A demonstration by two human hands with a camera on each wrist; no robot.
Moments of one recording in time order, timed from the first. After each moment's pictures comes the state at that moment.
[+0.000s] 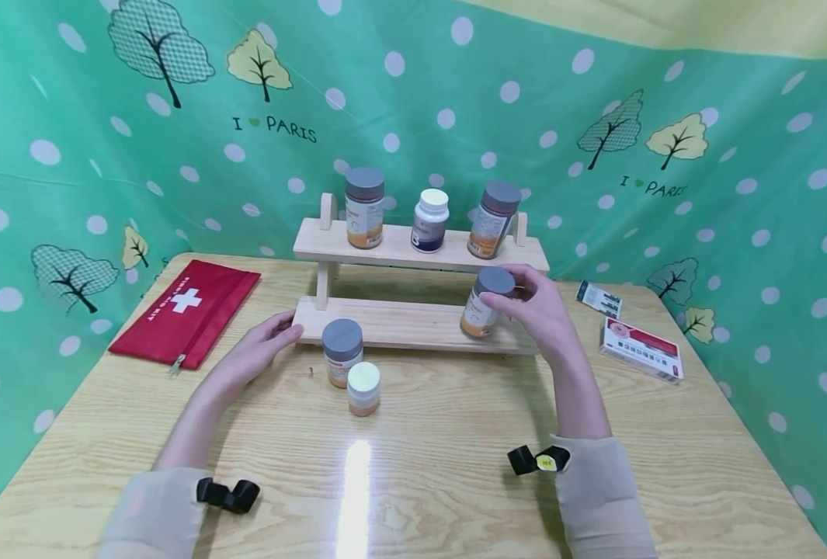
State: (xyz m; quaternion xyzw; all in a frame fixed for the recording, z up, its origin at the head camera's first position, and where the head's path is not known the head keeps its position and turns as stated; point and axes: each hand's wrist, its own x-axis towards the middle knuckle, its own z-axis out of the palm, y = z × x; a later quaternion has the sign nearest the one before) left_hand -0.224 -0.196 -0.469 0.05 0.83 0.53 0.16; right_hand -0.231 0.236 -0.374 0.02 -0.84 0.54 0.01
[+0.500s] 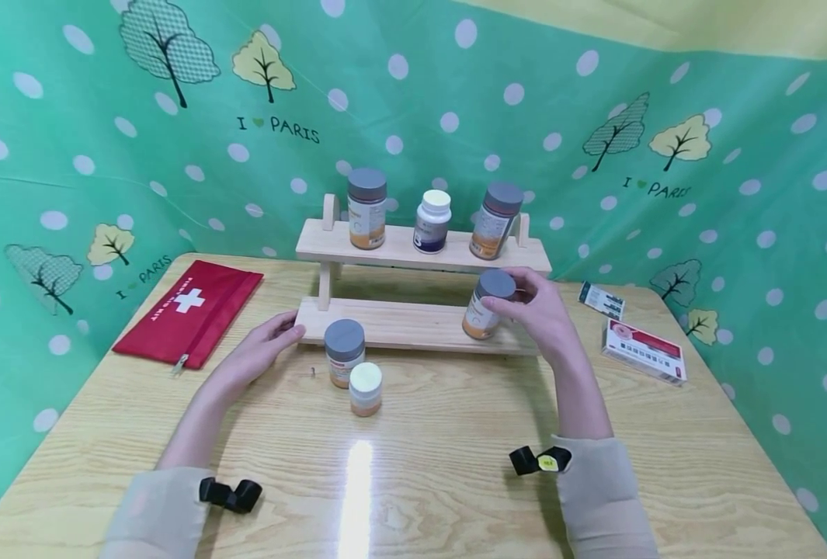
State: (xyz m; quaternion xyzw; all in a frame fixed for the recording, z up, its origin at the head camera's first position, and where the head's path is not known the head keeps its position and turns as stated) left_hand -0.222 -0.196 -0.469 0.05 0.83 0.53 0.15; right_hand -0.233 0.236 -0.373 0.02 -0.83 0.55 -0.01
